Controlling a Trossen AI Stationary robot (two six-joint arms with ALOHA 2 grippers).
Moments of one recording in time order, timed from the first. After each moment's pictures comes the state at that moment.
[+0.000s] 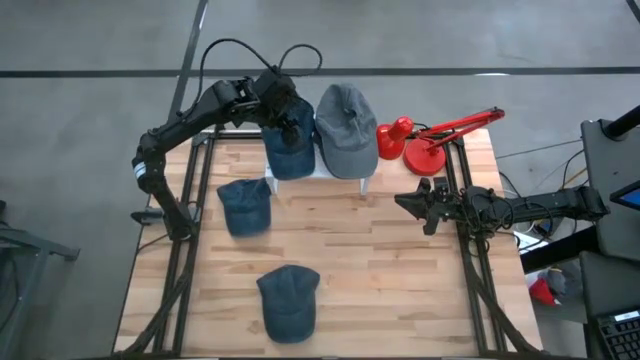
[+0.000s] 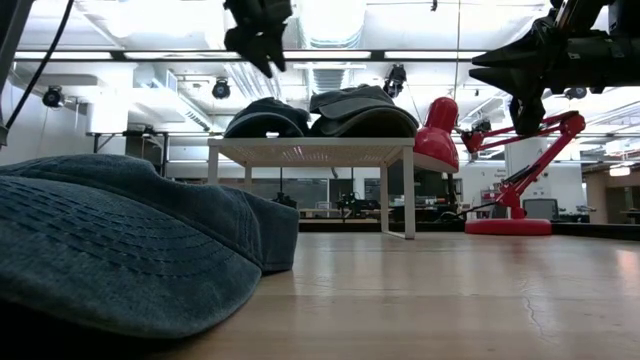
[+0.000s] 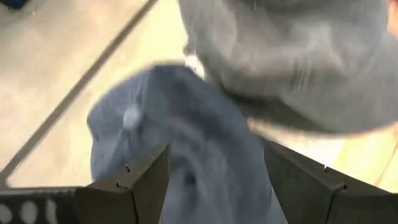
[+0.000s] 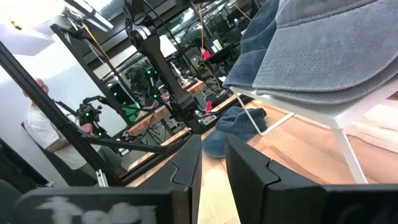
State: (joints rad) left arm 0.48 1.67 1.99 -1.18 -0.21 -0.03; right arm 0.03 0.48 0.09 0.46 0.21 0.60
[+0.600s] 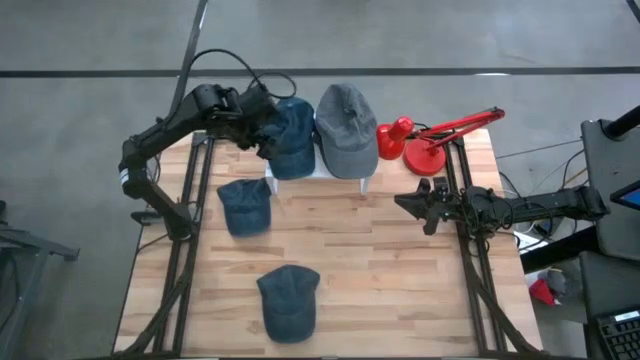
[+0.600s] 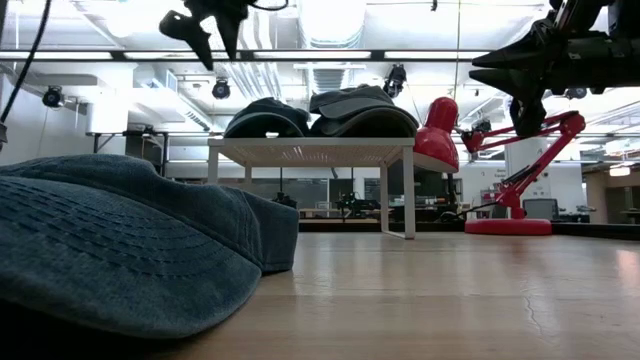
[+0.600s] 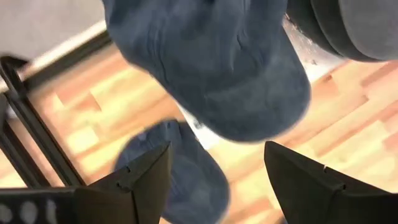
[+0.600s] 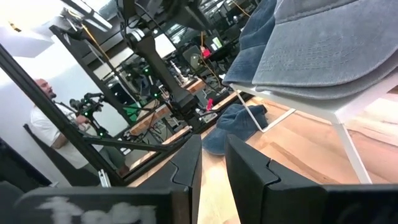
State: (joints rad) left arm 0.43 1.55 1.94 -1.57 -0.13 -0.58; right arm 0.03 0.48 0.09 0.45 0.21 0.62
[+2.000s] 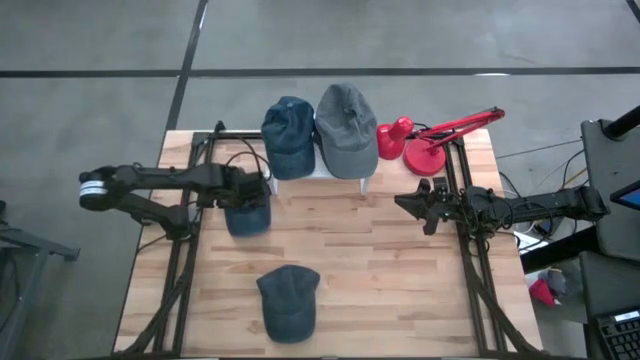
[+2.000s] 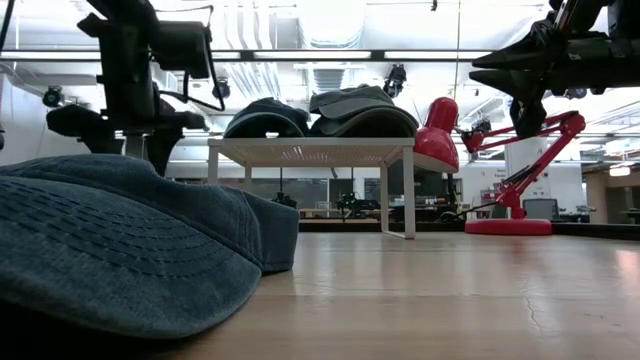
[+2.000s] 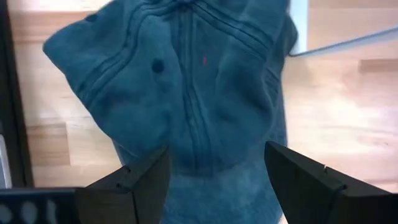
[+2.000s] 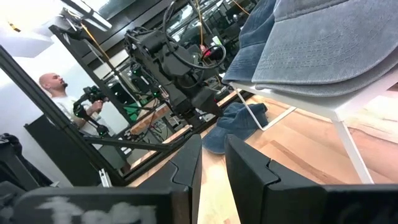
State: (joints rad) left arm 0.22 1.21 0.81 -0.99 -0.20 -1.32; right arm 0.03 0.48 0.09 0.45 0.21 0.63
